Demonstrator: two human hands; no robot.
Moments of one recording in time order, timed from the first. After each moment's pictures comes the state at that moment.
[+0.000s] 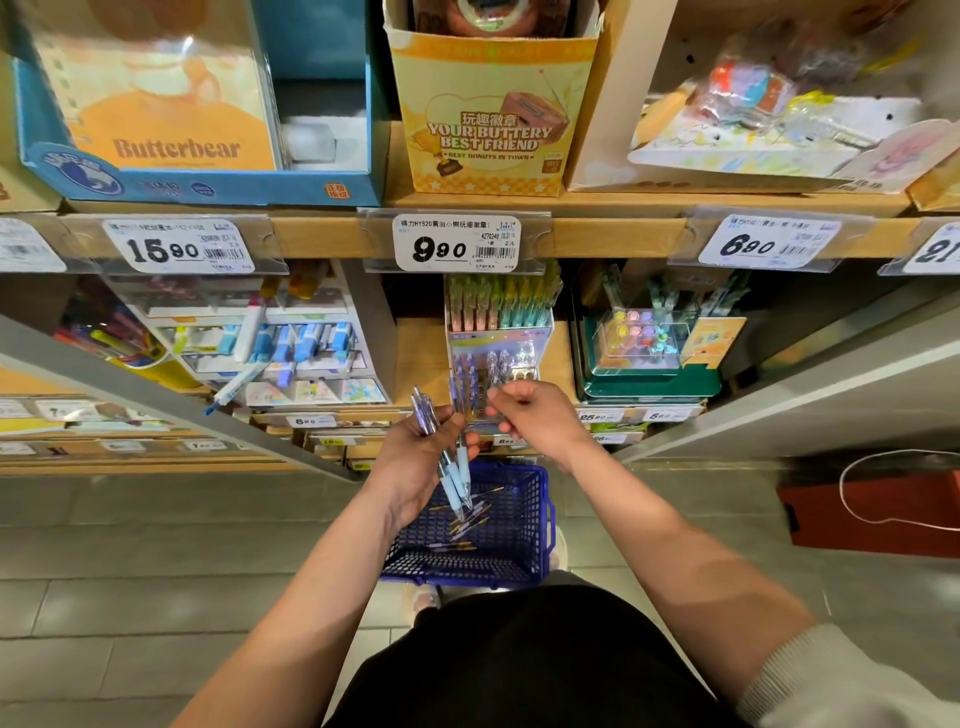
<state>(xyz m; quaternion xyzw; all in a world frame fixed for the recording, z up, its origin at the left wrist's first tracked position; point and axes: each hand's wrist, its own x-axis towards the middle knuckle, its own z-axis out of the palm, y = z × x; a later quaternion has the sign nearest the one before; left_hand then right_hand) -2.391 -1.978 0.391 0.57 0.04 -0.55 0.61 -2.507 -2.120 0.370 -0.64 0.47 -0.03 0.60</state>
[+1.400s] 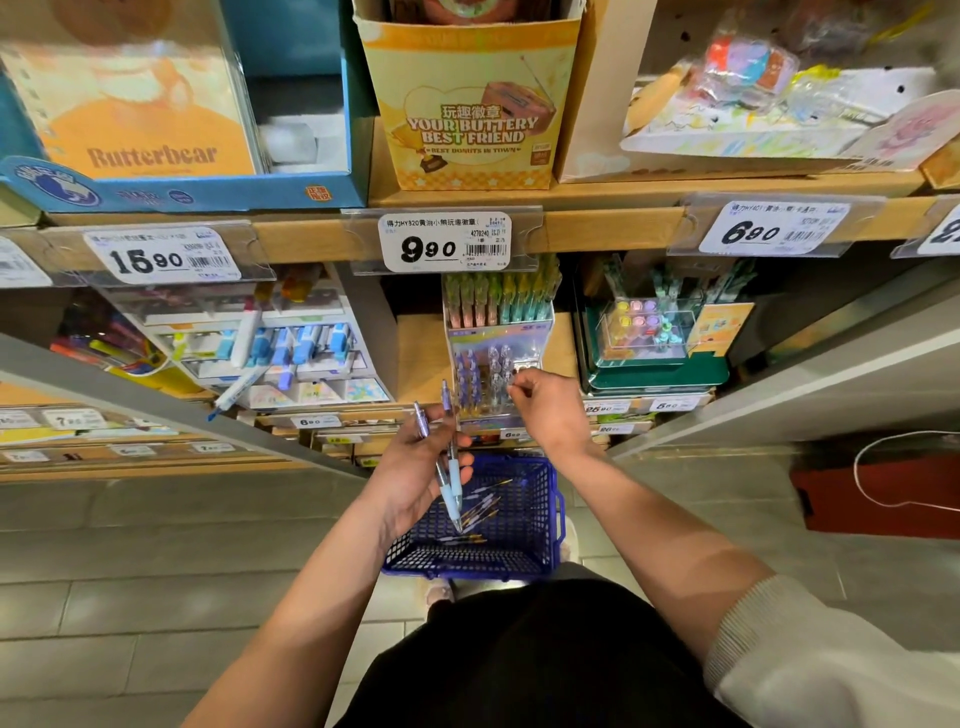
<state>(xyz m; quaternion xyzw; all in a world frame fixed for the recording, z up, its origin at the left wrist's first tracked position) -2.388 -1.970 0.388 0.57 0.06 -0.58 0.58 -2.506 -2.131 0.333 -0.80 0.48 -0.08 0.35</state>
